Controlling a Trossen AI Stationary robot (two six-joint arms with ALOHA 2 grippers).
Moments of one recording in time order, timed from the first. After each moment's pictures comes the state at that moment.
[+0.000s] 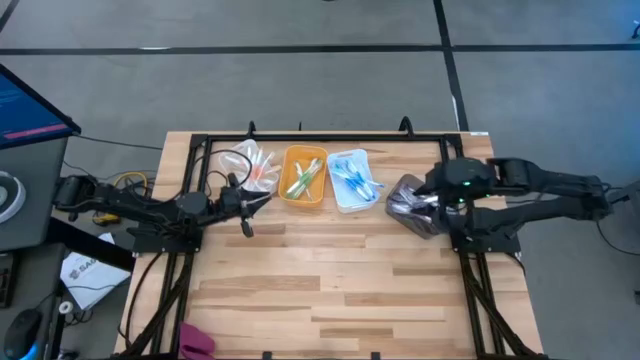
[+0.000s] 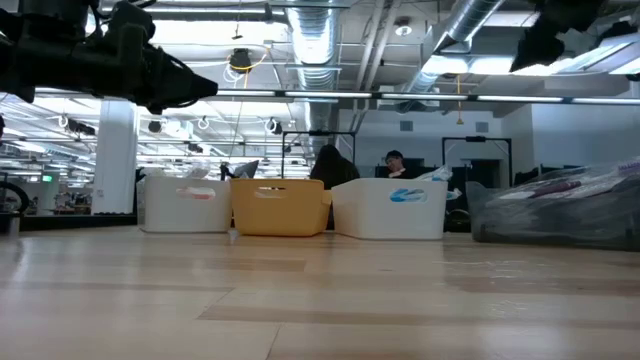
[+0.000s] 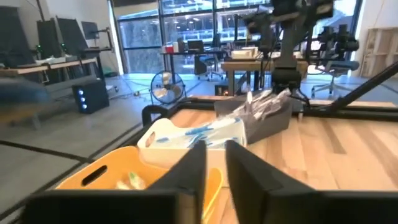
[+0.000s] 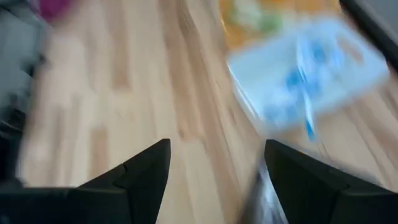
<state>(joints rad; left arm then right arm) -0.05 0.82 0.09 0.77 -0.42 0.07 -0.06 0.77 0.95 -1.00 0.03 0.21</state>
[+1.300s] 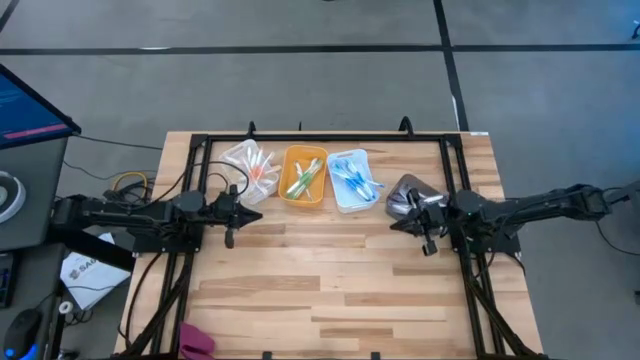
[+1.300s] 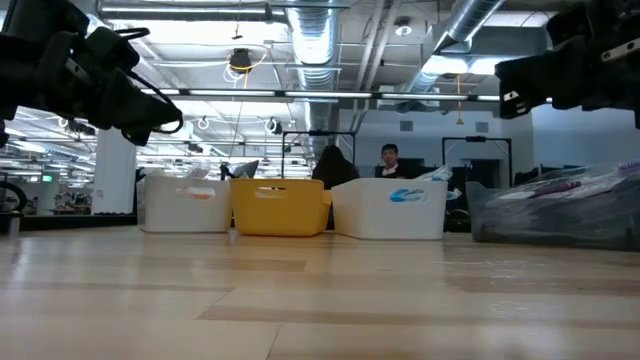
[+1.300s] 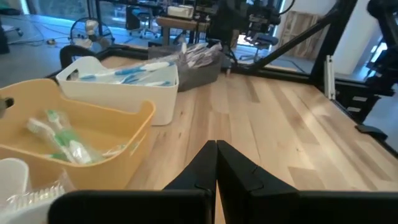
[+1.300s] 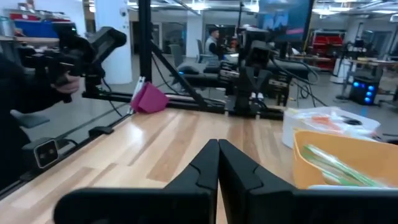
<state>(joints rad) 0.06 0.42 0.01 0.28 -0.01 -0.12 0.02 0.59 0.01 0.62 -0.20 -0.04</state>
